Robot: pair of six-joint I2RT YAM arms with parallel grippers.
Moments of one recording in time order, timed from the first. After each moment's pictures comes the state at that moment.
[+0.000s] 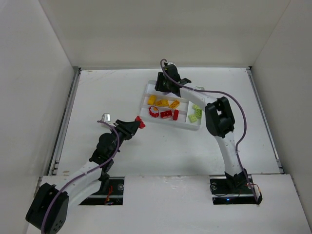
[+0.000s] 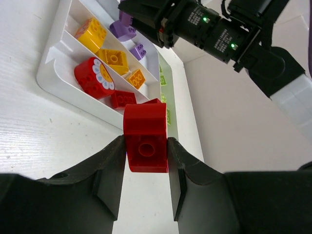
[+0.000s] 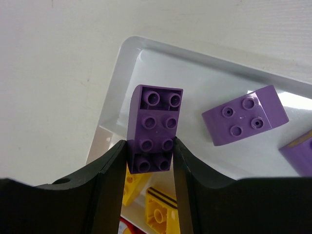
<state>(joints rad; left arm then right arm) -0.49 0.80 0.08 0.66 -0.07 -1.04 0.55 2.31 1.95 -0.26 0.07 0.51</state>
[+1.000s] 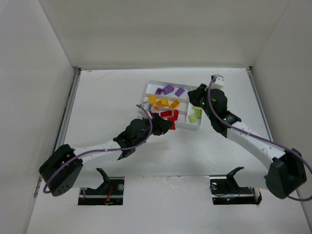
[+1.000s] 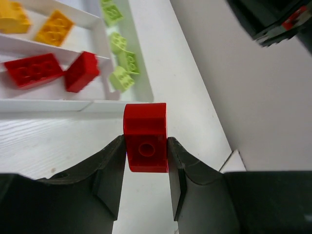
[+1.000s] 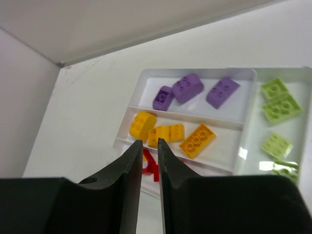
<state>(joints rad) -0.82 1.20 0.44 0.60 -0.07 -0.84 0.53 1.32 0.98 0.12 0.23 0.56</state>
